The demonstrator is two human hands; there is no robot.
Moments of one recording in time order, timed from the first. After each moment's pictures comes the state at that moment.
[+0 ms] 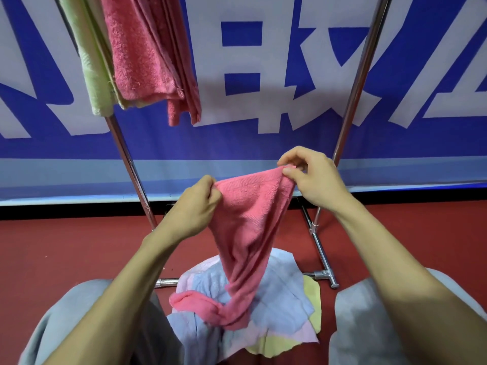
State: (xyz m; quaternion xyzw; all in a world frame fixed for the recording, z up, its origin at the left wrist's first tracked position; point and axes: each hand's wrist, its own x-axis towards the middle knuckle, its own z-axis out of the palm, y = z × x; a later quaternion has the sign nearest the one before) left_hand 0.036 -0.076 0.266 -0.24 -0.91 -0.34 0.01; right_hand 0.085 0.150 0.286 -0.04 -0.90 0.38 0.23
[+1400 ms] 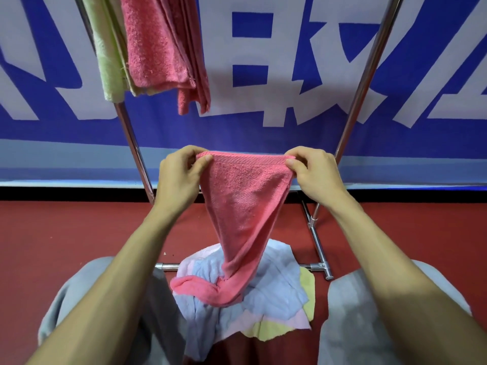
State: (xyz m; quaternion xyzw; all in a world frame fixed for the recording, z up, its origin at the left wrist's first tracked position) left_hand 0.027 -0.093 0.278 -0.17 -0.83 -0.50 0.18; right_hand 0.088 0.141 0.287 -0.05 -0.92 0.31 0.26
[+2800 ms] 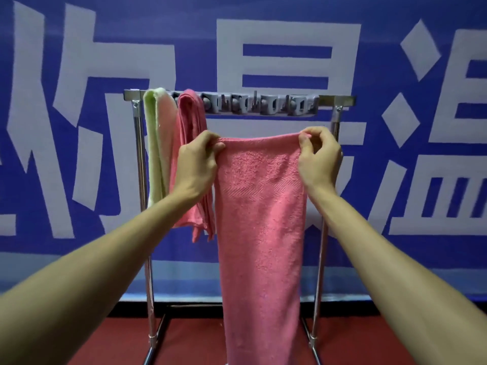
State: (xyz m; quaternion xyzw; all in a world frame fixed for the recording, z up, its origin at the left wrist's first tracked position) left_hand 0.047 -0.069 0.538 -0.30 -0.69 -0.47 0.46; right_hand 0.106 0.125 0.543 0.01 -0.66 0.44 0.61
